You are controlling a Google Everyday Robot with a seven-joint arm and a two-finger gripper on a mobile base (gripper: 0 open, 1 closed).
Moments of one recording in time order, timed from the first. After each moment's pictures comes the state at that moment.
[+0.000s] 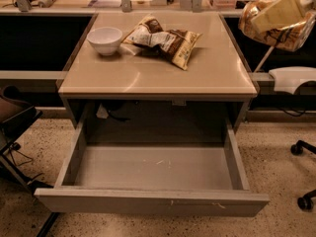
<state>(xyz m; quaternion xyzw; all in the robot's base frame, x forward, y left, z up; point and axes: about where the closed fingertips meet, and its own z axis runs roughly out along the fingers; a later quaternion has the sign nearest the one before) 0.551 -0.241 1.065 -0.30 0.84 -0.06 0.44</state>
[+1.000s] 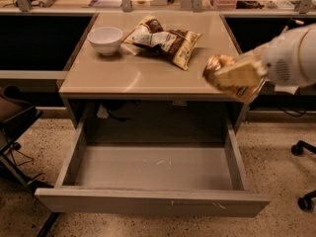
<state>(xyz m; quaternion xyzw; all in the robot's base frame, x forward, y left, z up) 0.522 -0.185 0.964 -0.32 0.83 0.06 0.46</state>
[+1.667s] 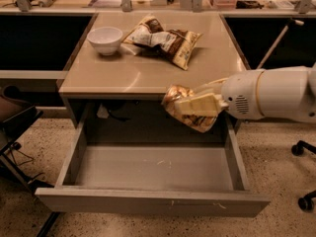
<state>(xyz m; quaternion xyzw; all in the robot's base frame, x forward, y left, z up) 0.495 -0.096 0.900 -0.33 0.80 0.24 0.44</state>
